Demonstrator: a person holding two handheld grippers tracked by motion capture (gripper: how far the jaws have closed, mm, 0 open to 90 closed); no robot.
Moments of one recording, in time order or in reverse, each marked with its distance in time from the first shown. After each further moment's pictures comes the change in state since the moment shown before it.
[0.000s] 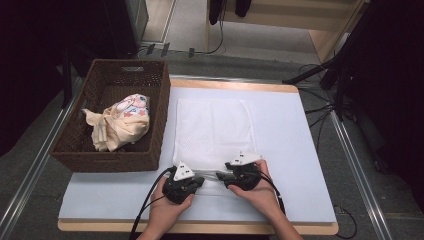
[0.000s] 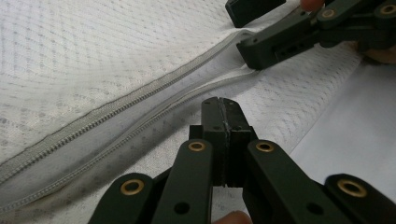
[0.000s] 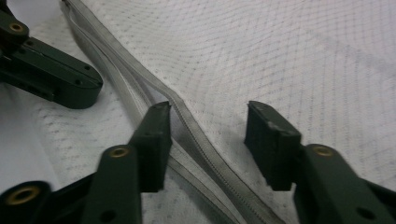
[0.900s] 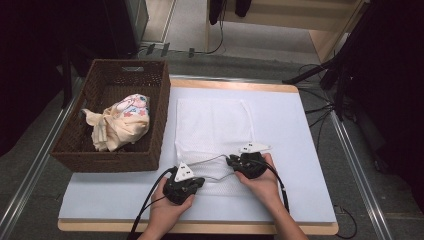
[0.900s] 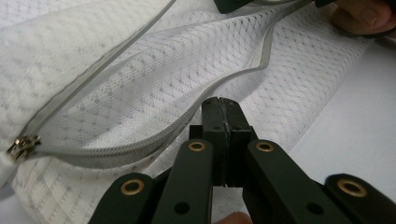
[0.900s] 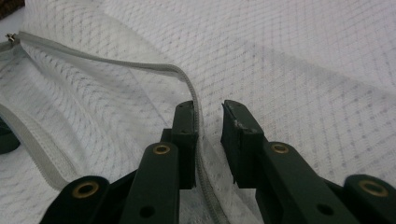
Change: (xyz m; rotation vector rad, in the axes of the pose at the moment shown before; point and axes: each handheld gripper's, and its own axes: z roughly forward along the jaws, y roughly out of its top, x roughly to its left) left arm -0.002 0.000 0.000 0.001 0.005 0.013; right arm -0.033 0.005 0.004 -0.026 -0.069 0.126
